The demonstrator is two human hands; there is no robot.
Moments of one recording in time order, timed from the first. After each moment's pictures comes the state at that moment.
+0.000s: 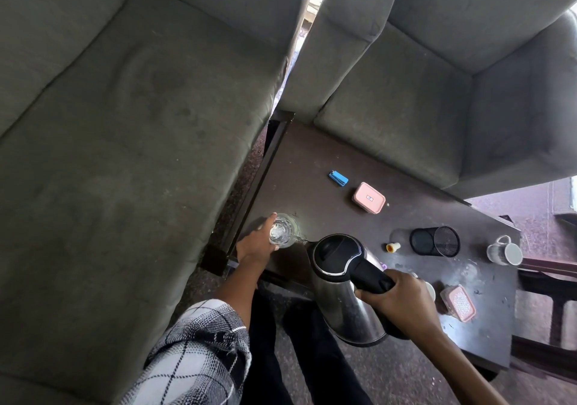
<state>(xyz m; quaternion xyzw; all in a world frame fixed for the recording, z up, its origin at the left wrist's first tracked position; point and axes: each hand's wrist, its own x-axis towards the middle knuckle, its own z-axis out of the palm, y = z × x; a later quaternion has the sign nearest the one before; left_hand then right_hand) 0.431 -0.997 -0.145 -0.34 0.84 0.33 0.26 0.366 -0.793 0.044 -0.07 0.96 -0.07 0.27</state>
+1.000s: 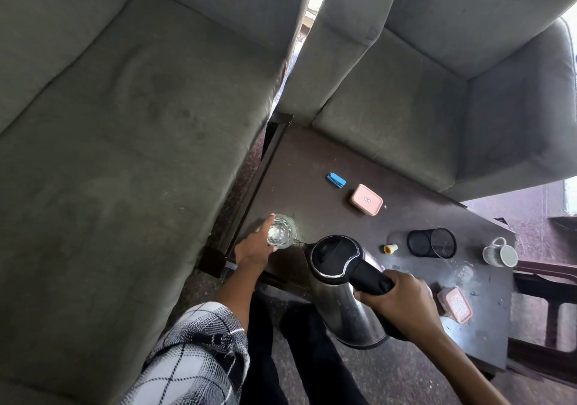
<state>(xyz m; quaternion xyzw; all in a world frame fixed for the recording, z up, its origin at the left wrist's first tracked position) 0.434 -0.994 -0.143 -0.35 0.83 0.35 0.25 0.369 -0.793 0.050 -0.08 0.96 -0.06 0.28</state>
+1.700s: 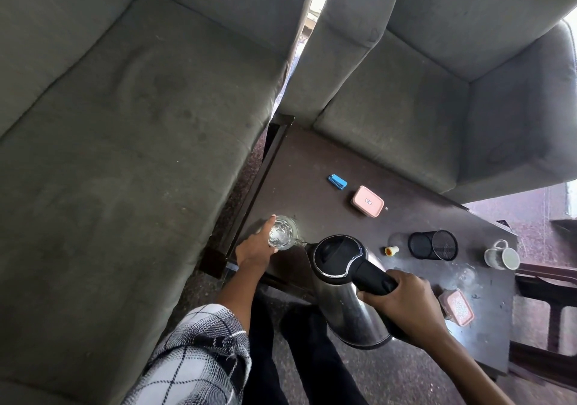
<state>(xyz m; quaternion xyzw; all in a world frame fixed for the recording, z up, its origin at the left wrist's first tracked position) 0.434 -0.993 -0.143 -0.36 0.83 0.34 0.25 0.365 -0.793 0.052 -0.07 0.95 -0.07 0.28</state>
